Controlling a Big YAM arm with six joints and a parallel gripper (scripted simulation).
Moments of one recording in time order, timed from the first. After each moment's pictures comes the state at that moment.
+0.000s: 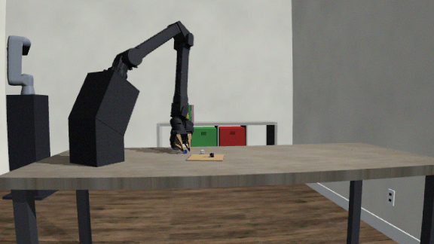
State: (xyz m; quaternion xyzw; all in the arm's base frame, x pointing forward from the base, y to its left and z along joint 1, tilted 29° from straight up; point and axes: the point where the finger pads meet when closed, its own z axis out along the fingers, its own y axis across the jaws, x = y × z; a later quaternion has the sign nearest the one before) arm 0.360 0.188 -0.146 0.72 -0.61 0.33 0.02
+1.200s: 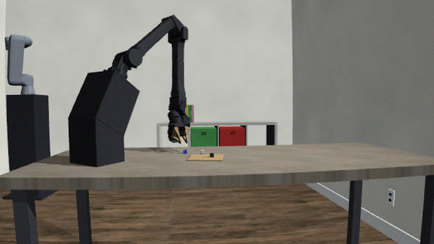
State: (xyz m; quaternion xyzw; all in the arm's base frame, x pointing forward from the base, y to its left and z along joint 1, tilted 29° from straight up) arm 0.338 0.212 -0.105 0.72 -0.61 0.33 0.01
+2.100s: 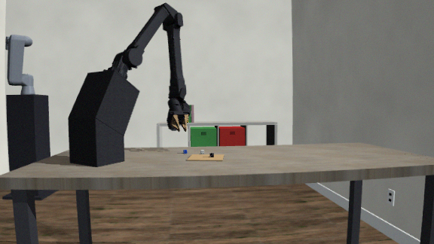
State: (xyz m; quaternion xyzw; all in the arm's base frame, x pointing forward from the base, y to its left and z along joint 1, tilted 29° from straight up) arm 0.319 0.190 -0.058 0.73 -0.61 0.31 0.01
